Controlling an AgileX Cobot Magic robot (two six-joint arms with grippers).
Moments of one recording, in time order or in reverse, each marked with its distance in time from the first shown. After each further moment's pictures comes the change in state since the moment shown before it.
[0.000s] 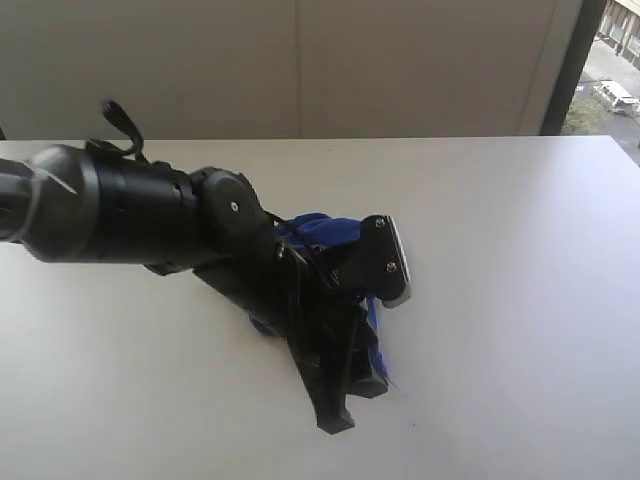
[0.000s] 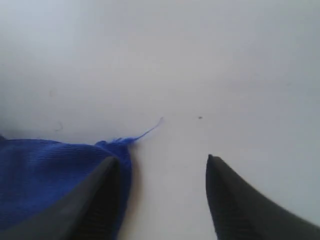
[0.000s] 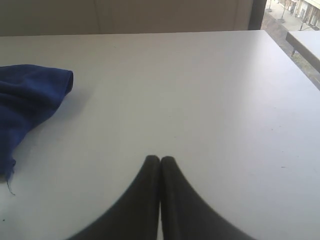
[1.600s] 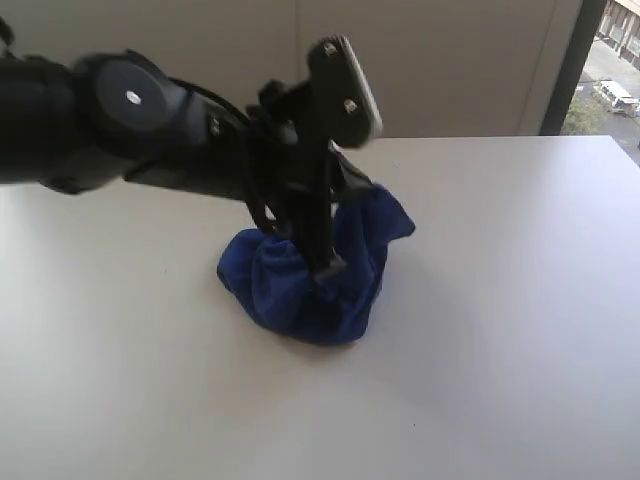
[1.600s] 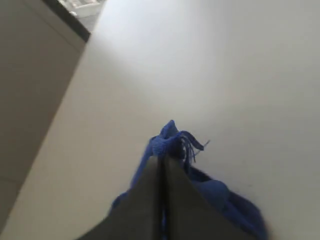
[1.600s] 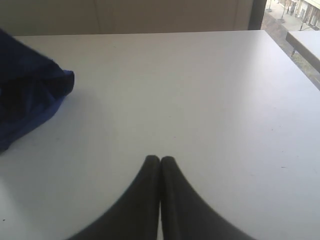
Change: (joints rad) left arm 0.066 -0.251 -0.018 0.004 -0.261 0.062; right arm 0.000 0.000 0.000 0.000 0.000 0.000
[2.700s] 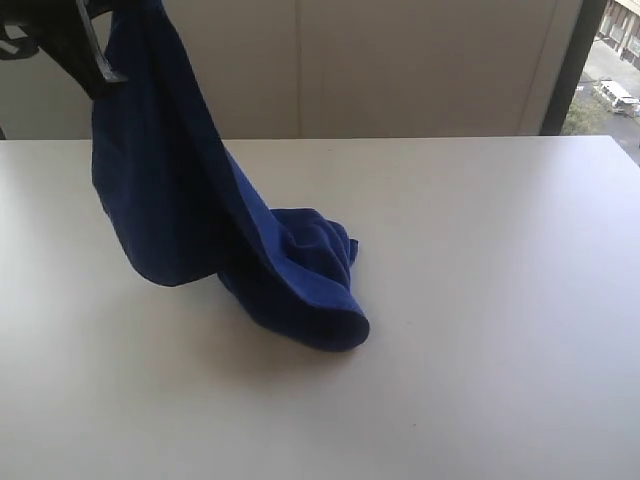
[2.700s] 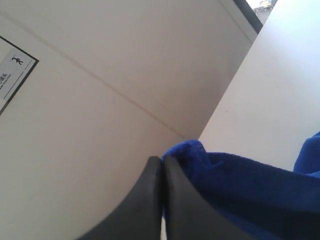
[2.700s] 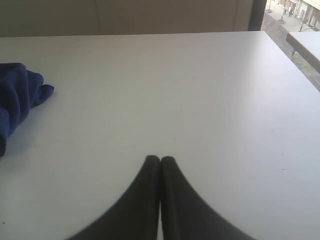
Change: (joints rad) left arm 0.392 -0.300 0.000 0.174 0.006 0.002; right arm 0.000 0.000 0.000 0.000 -0.015 0.000
